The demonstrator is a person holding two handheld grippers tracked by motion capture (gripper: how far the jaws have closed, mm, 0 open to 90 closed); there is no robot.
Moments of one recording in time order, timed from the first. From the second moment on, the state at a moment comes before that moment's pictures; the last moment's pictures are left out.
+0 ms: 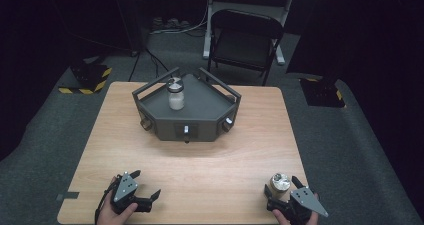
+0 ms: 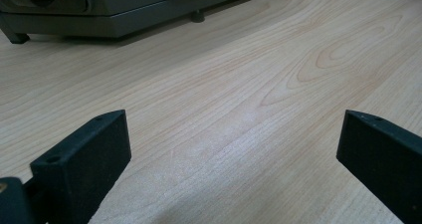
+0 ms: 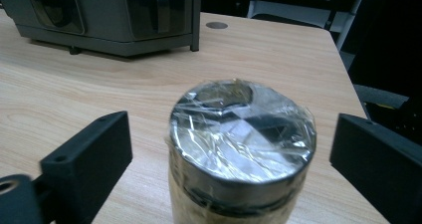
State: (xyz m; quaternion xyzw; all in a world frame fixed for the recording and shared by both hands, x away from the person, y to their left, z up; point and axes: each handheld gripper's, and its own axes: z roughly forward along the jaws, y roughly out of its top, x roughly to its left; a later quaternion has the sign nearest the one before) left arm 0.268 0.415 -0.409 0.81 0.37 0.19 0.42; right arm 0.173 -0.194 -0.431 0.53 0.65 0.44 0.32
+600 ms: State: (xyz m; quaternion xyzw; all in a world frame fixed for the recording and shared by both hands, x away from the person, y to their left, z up) left arm 0.270 0.414 -0.408 0.81 0.36 0.19 0.42; right arm 0.165 -0.203 -0.439 0.52 0.64 0.46 0.32
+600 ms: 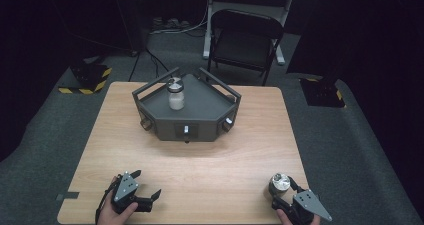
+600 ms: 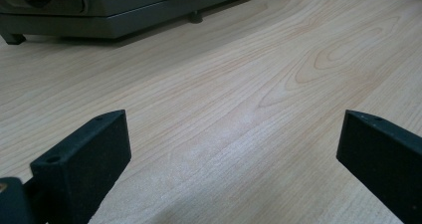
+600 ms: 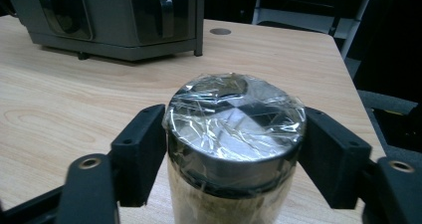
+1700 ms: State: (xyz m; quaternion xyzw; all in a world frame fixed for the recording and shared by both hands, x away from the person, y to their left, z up) left arm 0.269 0.411 -0.409 0.81 0.35 0.19 0.42; right arm 0.160 -0.195 -0.437 0.51 0.62 0.49 0.34
